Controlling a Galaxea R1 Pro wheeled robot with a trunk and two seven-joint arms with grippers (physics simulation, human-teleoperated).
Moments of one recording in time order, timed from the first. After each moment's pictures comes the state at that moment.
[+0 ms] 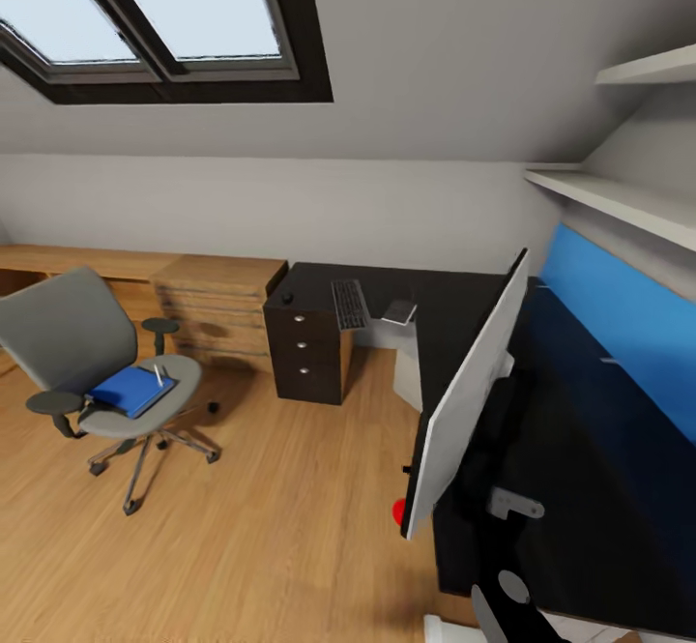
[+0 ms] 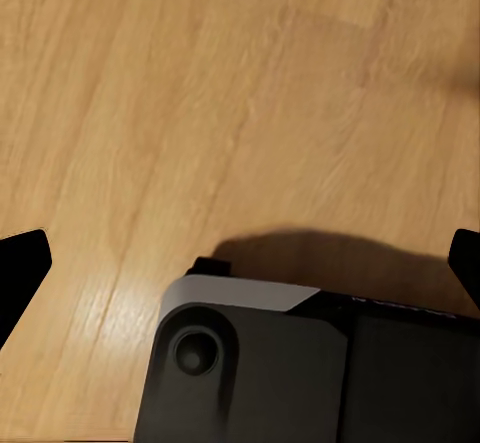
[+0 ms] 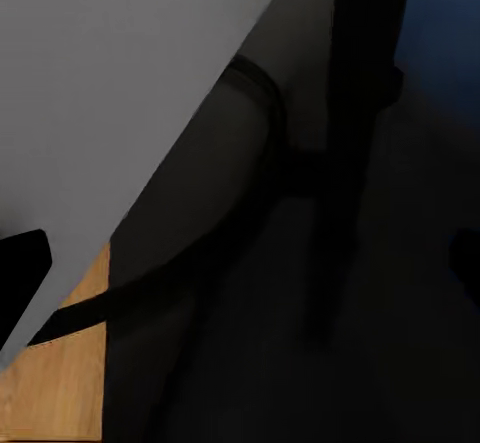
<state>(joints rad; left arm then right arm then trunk) -0.07 -0.08 -0.21 -0.32 0.27 -0.29 0.23 -0.27 0.01 0.10 -0.91 -0.20 -0.28 -0.36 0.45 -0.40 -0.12</state>
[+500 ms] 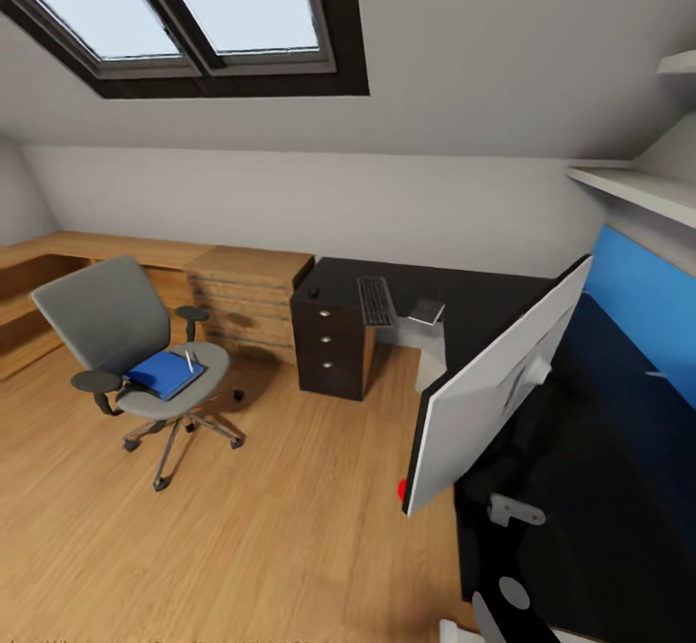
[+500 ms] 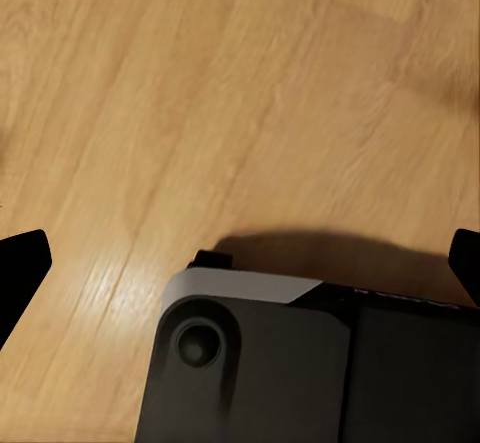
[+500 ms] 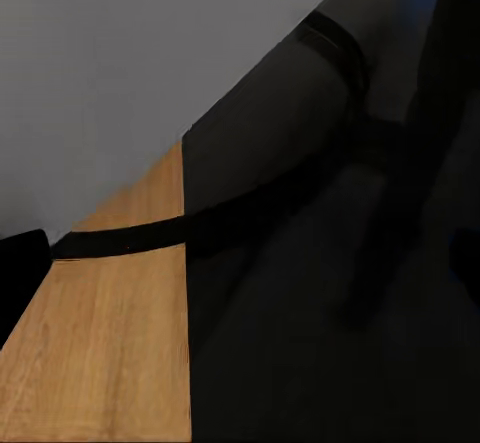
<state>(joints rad) -0.07 -0.08 -0.21 -0.32 0.27 -0.29 0.23 -0.27 0.01 0.10 -0.87 -0.20 -0.29 -0.35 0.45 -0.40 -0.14</state>
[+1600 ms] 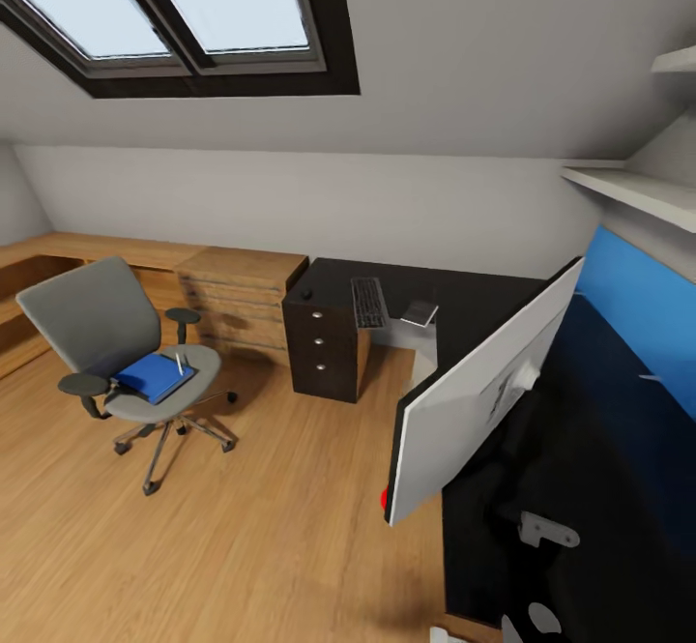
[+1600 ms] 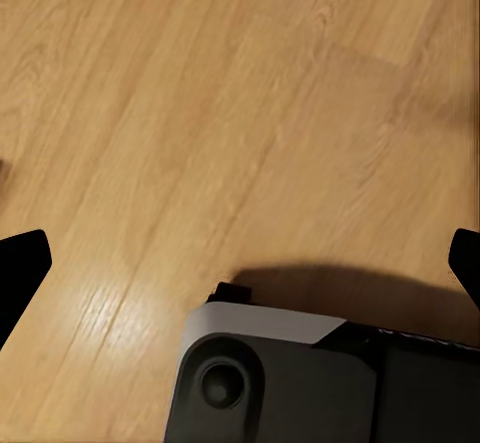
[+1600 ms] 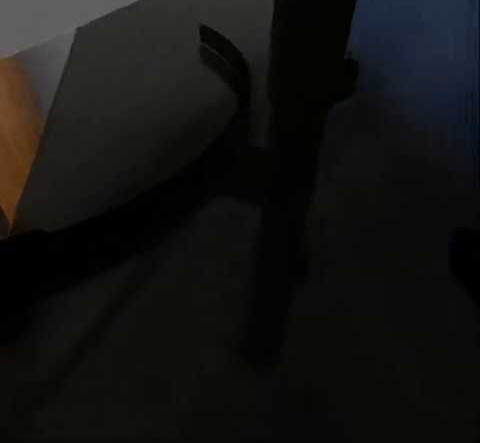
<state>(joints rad) -0.09 -0.05 -0.20 -0.31 0.27 -0.33 0.23 -0.29 -0.06 0.08 -0.71 -0.21 -0.46 -0.36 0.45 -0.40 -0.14</state>
